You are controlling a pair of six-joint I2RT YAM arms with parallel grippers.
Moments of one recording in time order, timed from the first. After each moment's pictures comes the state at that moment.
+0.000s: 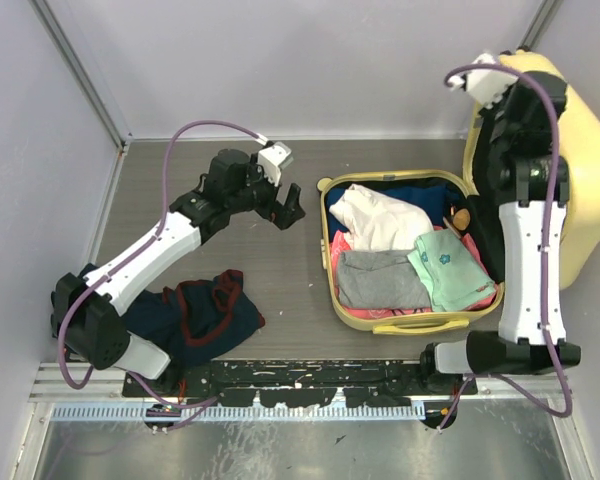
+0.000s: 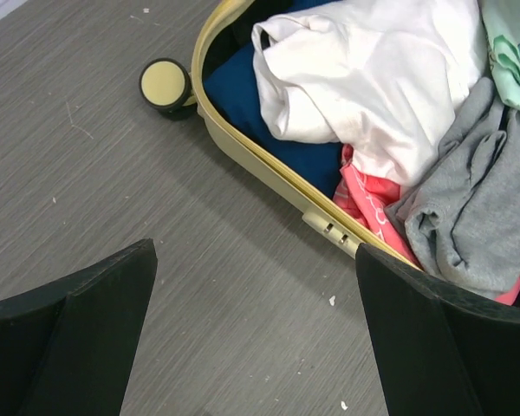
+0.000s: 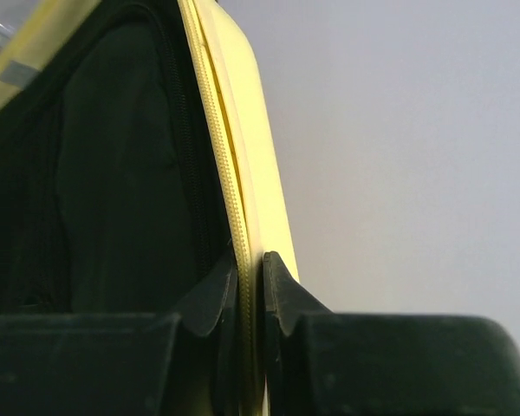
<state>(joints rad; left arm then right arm) -0.59 1.47 1.29 -0.27 0.31 0.03 -0.08 1.39 1.91 -0.65 0.41 -1.10</state>
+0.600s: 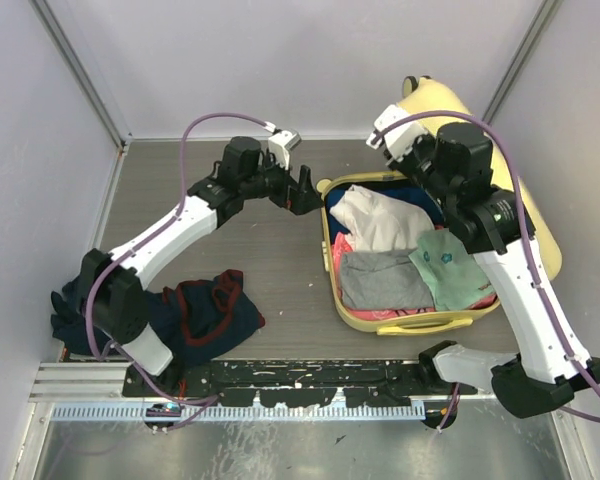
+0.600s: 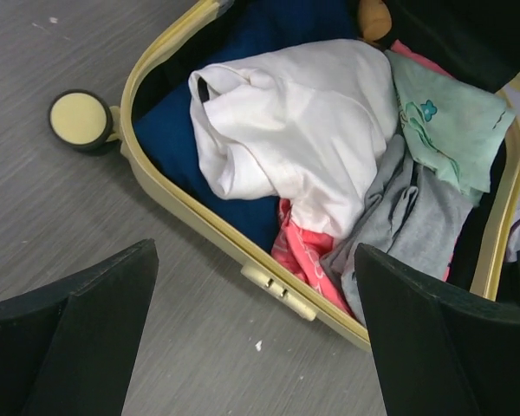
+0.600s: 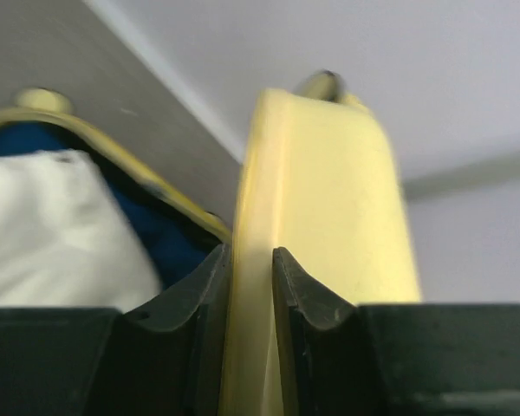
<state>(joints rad) -0.57 1.60 1.40 -0.20 0.47 -0.20 0.42 1.20 1.65 -0.70 0.29 -0.79</state>
